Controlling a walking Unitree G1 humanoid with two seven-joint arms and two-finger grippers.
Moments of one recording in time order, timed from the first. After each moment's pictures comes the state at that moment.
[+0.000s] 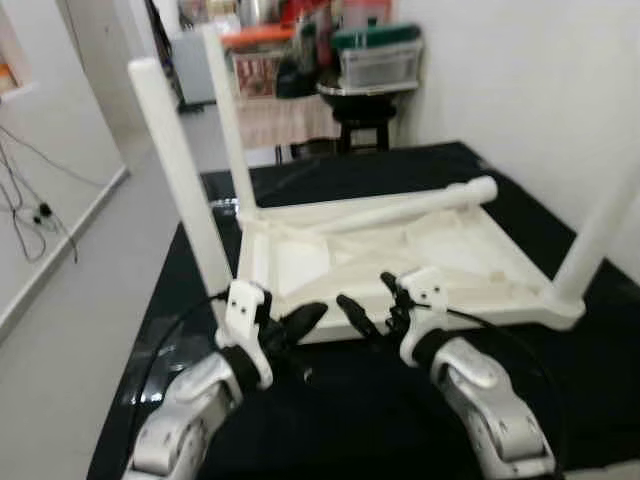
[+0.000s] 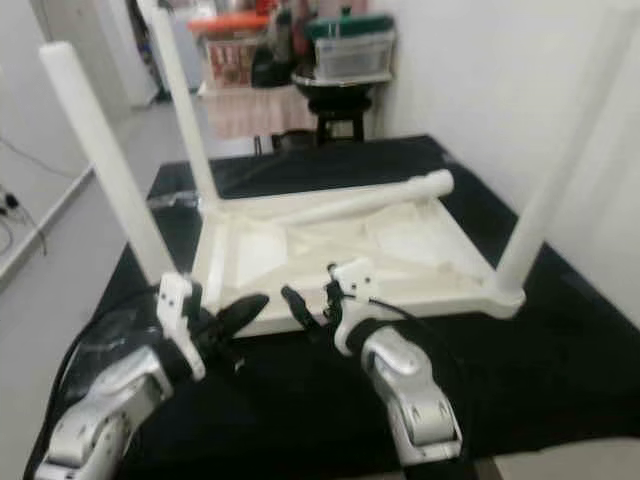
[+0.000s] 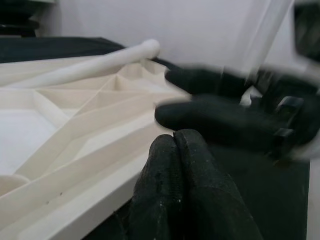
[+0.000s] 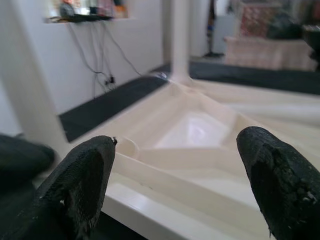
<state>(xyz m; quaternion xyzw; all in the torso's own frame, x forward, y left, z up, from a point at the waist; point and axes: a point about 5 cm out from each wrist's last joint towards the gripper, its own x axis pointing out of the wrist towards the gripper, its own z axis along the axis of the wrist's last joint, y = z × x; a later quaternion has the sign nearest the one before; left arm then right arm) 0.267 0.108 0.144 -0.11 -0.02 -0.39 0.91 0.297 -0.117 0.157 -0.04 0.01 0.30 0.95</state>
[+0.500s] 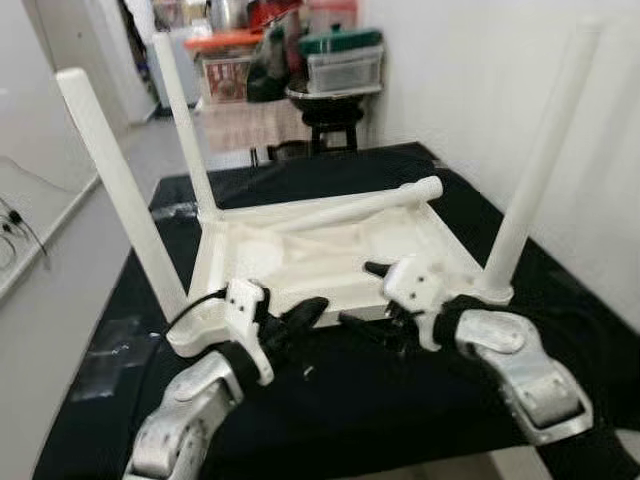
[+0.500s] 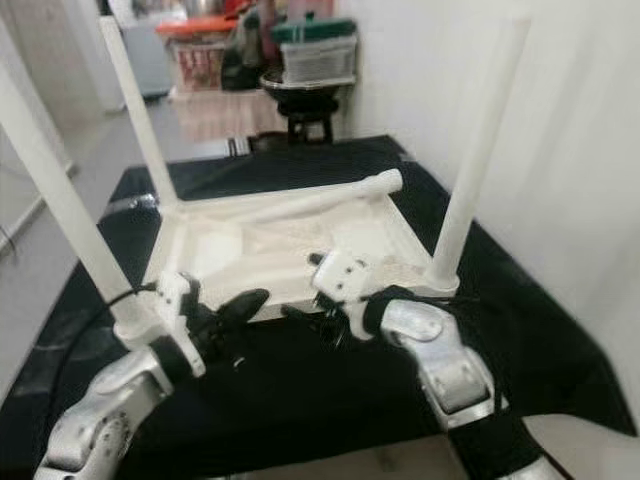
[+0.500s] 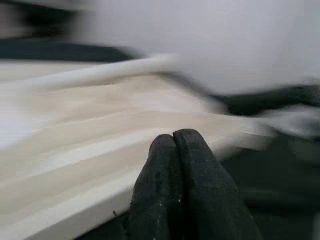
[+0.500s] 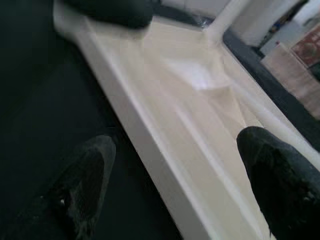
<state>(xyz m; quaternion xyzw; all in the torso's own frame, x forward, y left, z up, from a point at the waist) 0.276 0.137 0.143 -0.14 -0.01 -0.22 0.96 0.310 -0.118 0.173 -0.37 0.02 0.43 0.82</state>
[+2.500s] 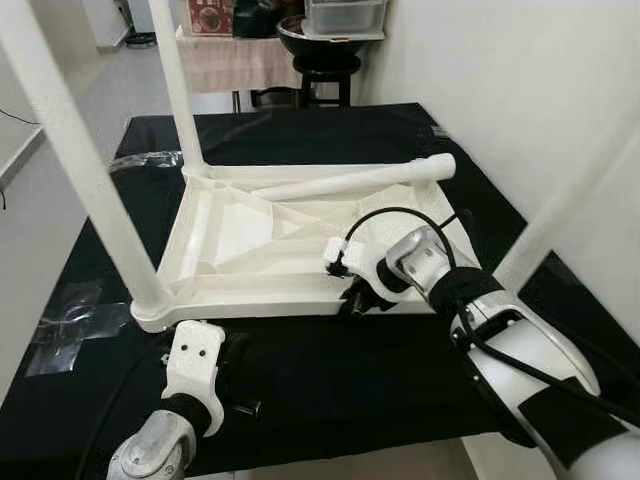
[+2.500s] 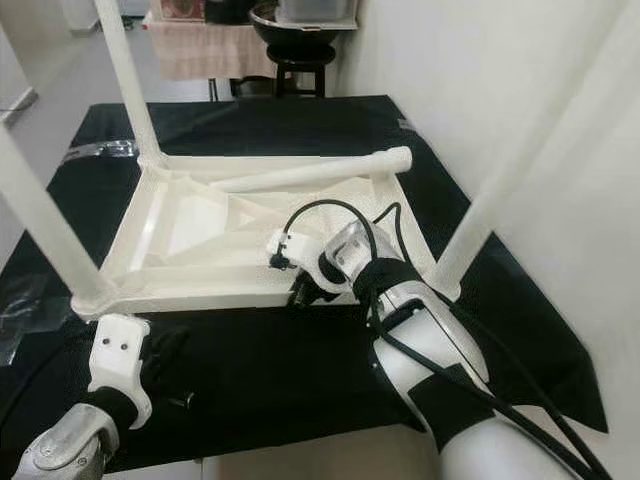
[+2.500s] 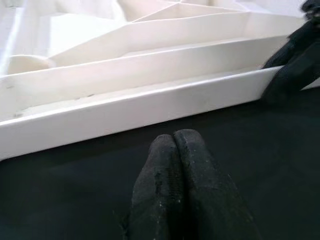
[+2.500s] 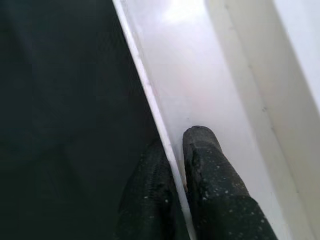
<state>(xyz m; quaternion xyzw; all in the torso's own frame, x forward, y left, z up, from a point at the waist) 0.216 0.144 0.141 0.01 0.05 -0.14 0.99 0.378 -0.082 0.175 -0.27 0.37 0.52 0.72</state>
